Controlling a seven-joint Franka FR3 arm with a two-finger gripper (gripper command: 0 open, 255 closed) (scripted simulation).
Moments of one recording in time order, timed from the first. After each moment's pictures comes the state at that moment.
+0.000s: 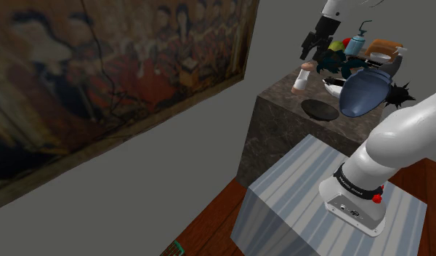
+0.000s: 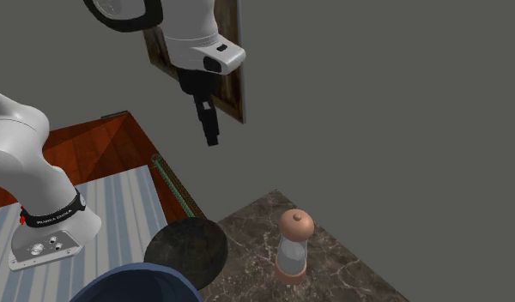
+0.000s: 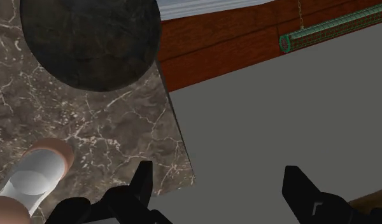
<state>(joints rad) -0.10 -0.35 -0.44 -2.20 0.03 1.88 -0.32</state>
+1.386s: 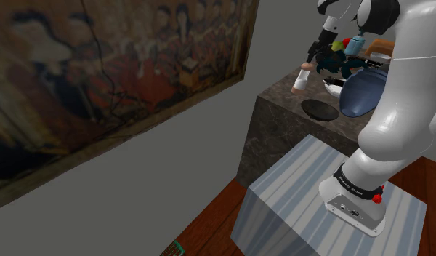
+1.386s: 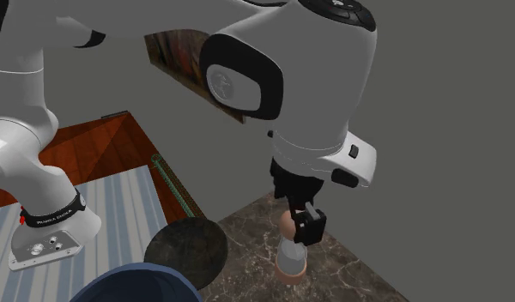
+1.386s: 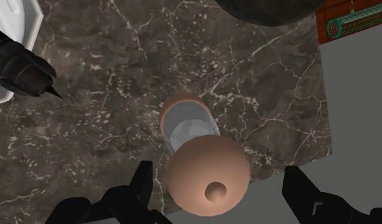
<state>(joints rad) -0.33 0.43 -0.62 -1.55 0.40 1.80 -0.82</state>
